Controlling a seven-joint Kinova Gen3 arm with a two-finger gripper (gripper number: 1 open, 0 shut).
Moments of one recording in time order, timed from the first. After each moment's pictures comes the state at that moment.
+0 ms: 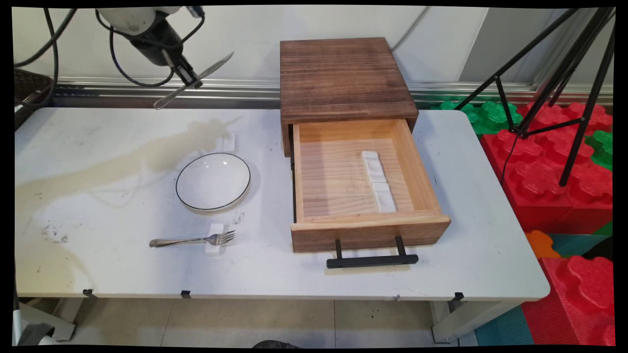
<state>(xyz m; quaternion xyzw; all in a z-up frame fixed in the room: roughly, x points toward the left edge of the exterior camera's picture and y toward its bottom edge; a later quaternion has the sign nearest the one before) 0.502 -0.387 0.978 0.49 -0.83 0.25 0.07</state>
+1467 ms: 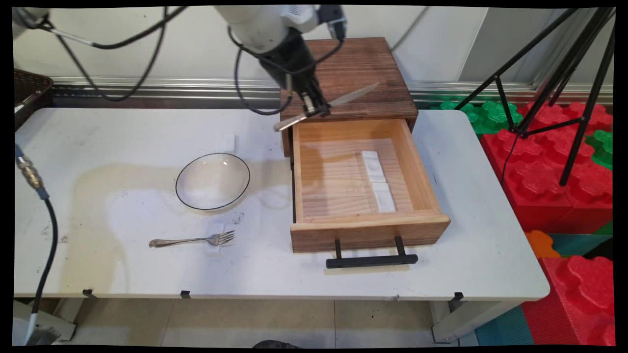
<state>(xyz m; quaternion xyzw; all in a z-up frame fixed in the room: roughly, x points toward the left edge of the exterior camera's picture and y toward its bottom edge) 0.273 -0.404 0.993 0.28 -0.92 0.20 0.18</state>
